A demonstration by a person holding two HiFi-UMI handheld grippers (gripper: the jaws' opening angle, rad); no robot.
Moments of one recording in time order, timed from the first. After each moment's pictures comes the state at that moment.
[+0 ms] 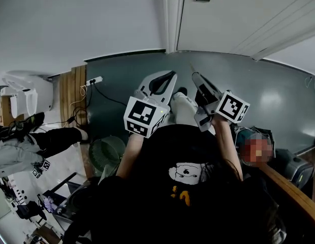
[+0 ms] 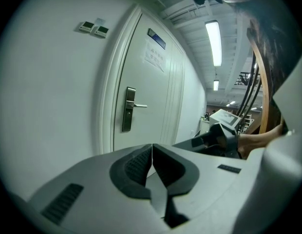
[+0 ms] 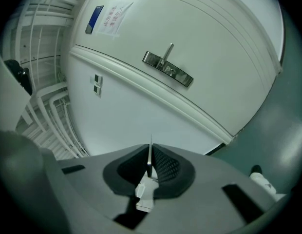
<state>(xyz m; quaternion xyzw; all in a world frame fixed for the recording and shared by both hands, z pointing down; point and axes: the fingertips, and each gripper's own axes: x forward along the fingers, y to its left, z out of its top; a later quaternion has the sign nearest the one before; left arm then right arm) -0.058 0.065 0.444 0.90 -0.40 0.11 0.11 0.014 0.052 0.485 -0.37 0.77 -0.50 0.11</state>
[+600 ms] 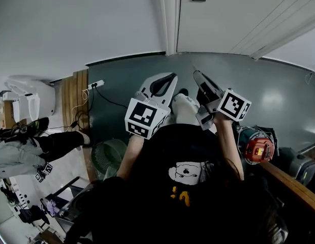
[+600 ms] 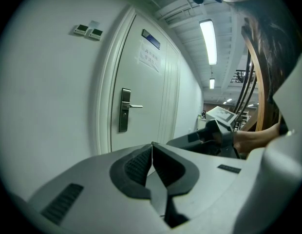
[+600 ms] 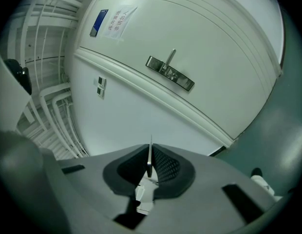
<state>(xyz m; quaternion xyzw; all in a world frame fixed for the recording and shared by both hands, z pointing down) -0.058 0.075 0.441 0.91 -0.39 0.11 0.10 0.016 0.054 0.475 -0.38 0.78 -0.48 0.12</state>
